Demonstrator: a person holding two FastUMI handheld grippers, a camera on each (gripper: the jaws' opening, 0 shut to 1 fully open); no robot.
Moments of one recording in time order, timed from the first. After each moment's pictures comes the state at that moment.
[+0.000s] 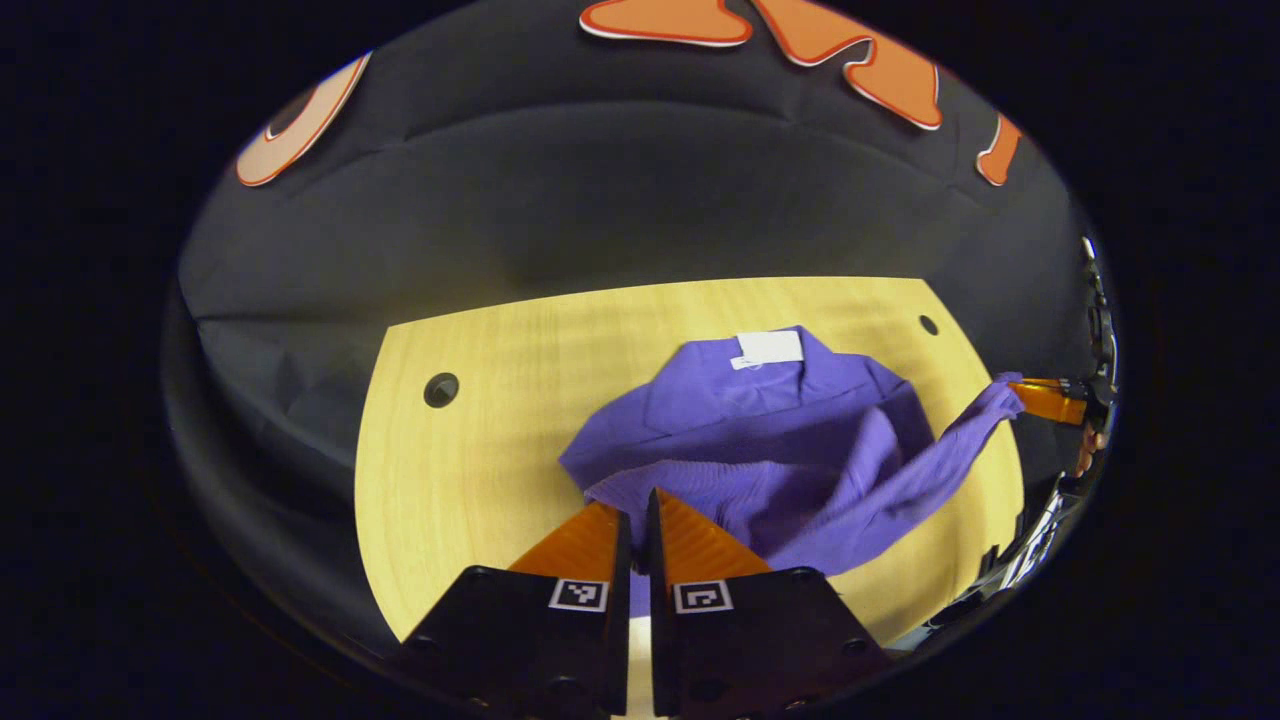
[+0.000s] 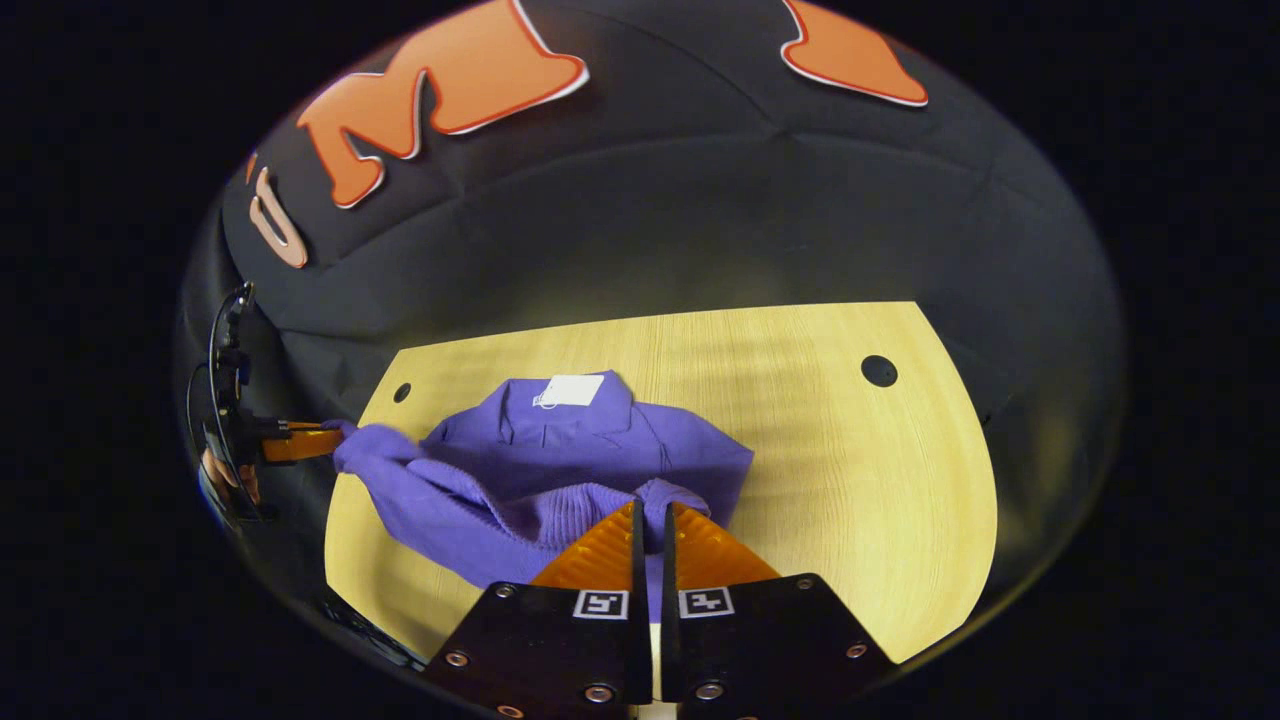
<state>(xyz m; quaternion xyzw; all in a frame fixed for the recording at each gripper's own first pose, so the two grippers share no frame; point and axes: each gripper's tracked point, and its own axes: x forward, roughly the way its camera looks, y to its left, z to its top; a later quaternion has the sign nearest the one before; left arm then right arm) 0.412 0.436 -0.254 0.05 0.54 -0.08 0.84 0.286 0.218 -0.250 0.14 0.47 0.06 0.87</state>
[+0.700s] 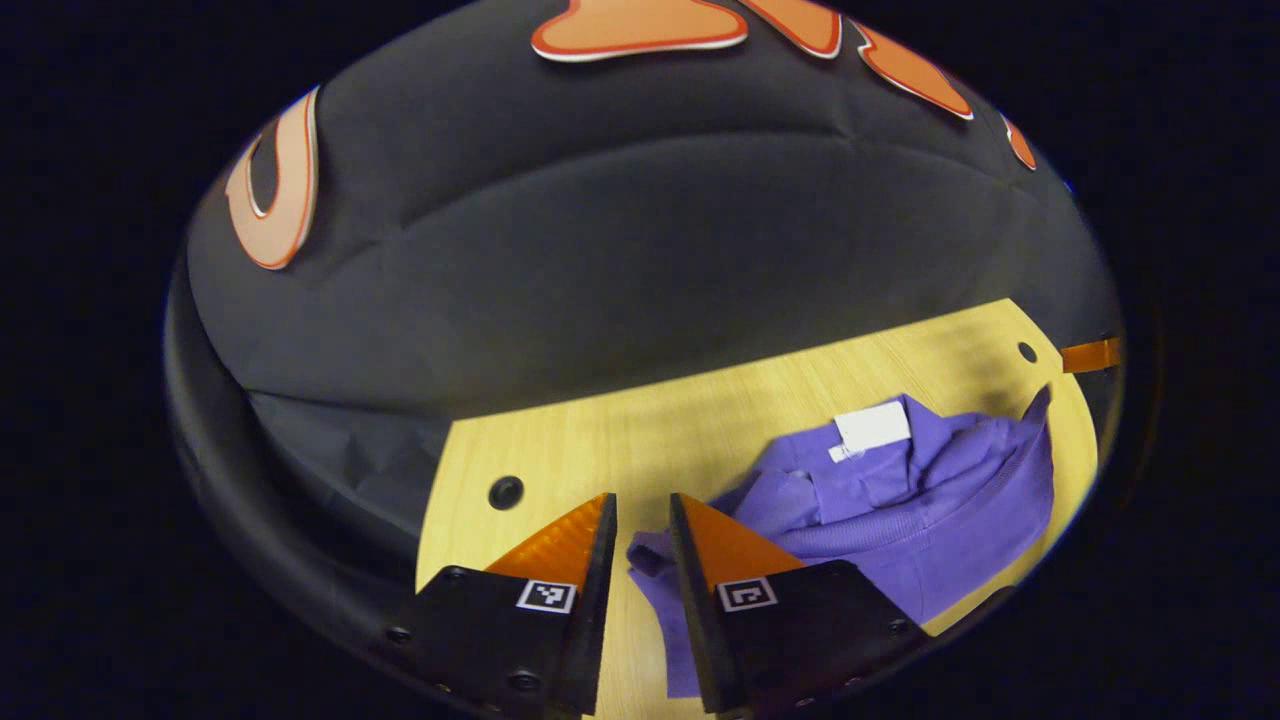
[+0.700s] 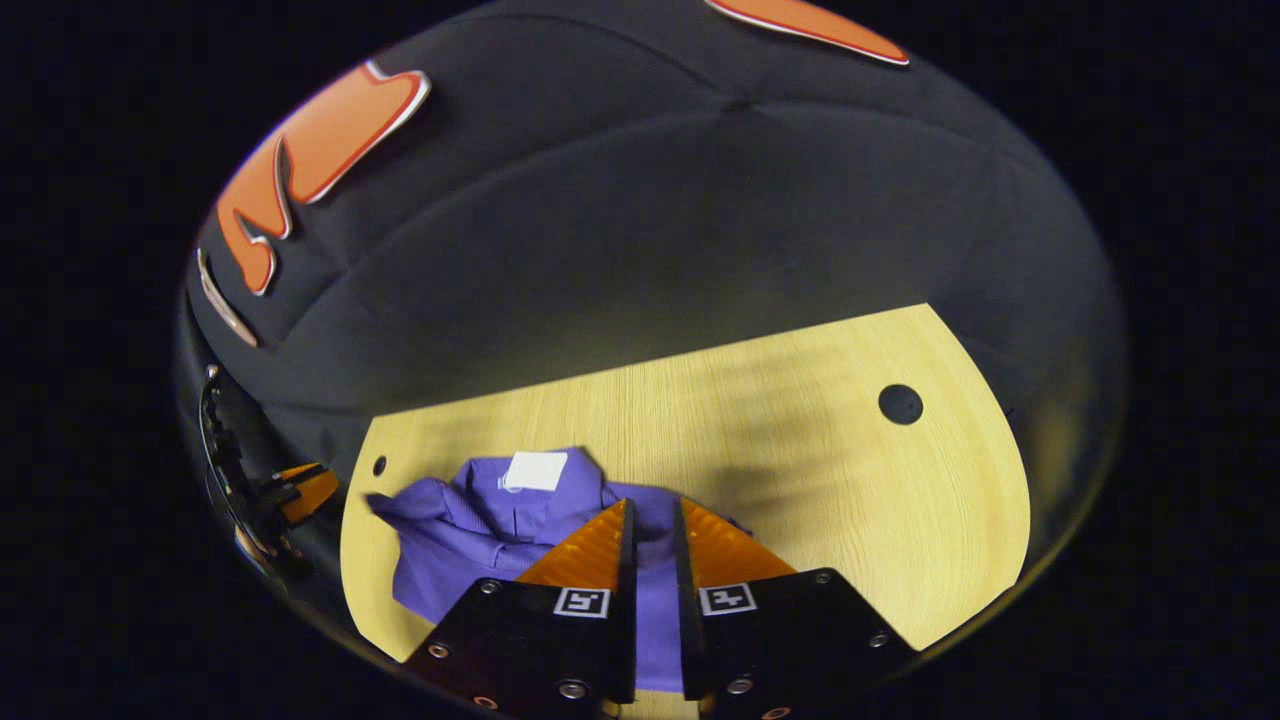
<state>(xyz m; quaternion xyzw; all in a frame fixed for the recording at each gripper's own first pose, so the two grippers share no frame) 0.514 0.450 -0.257 0.13 0.42 0.01 0.90 0.385 0.191 -0.272 0.19 0.44 0.01 0.88</state>
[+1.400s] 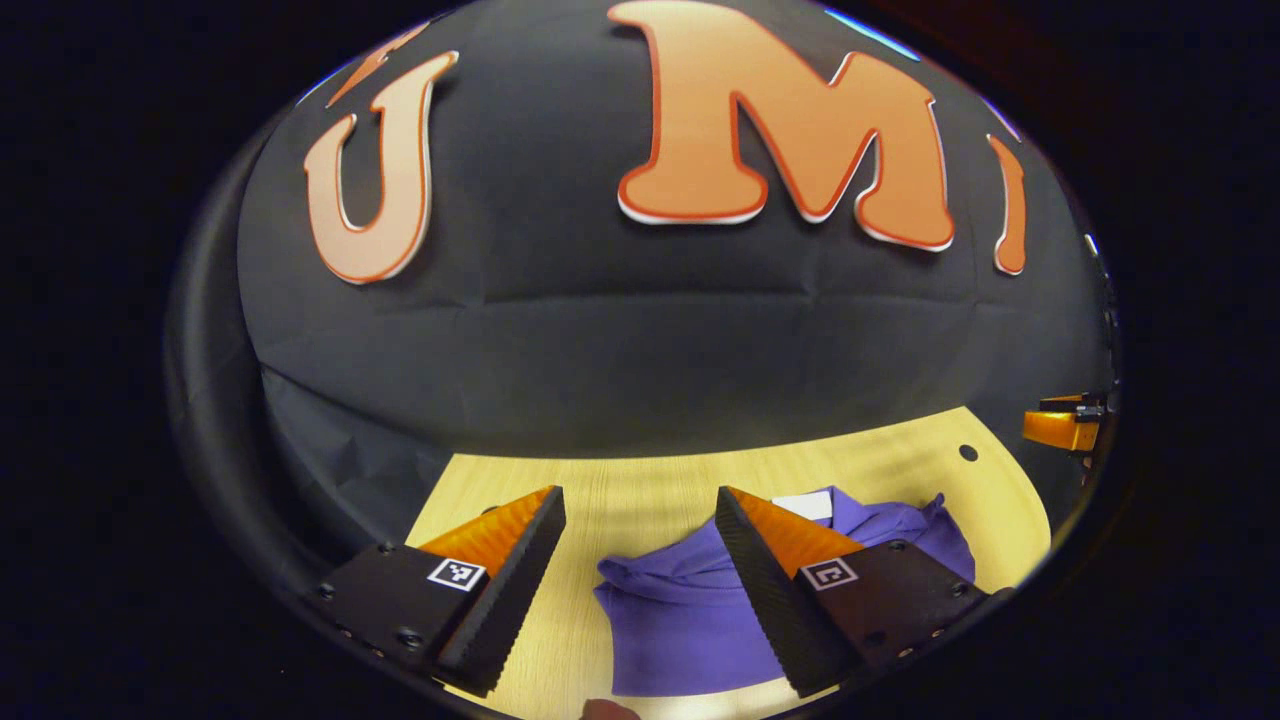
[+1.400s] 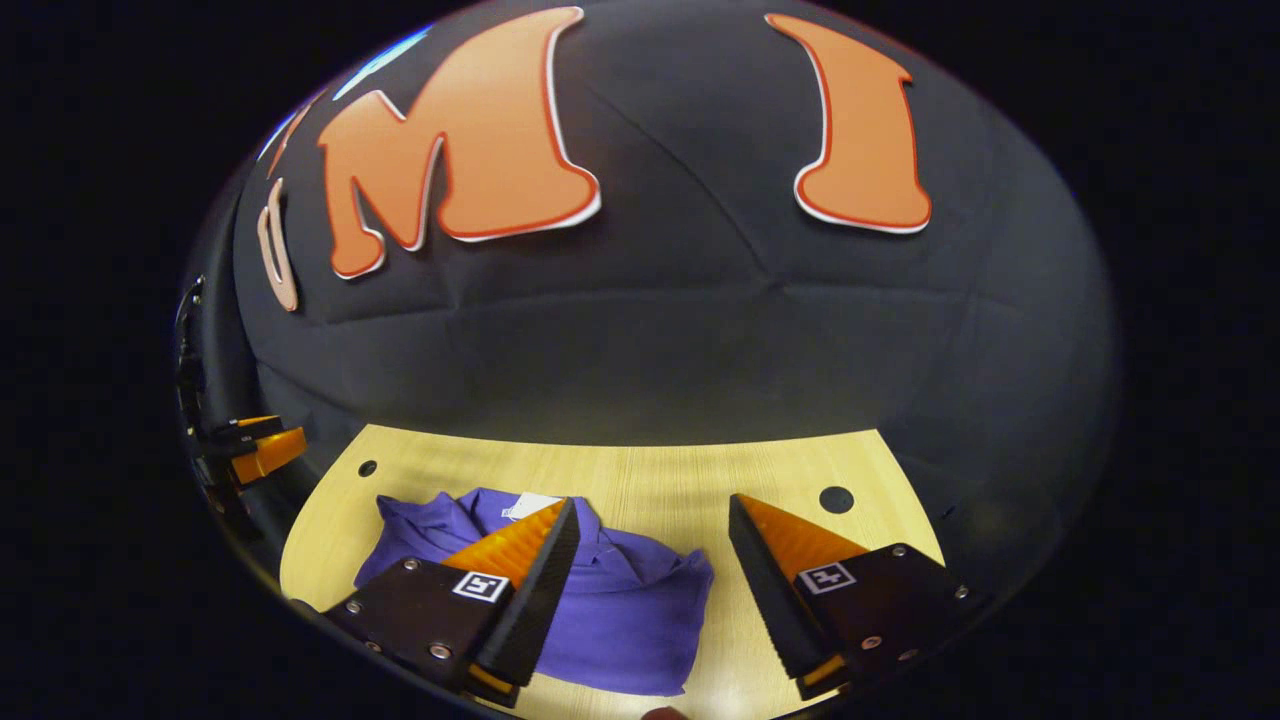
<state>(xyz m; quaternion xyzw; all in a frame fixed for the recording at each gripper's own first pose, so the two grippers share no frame) 0.462 0.427 -0.148 0.04 0.29 0.00 0.96 0.346 0.201 -0.167 0.07 0.29 0.00 0.95</state>
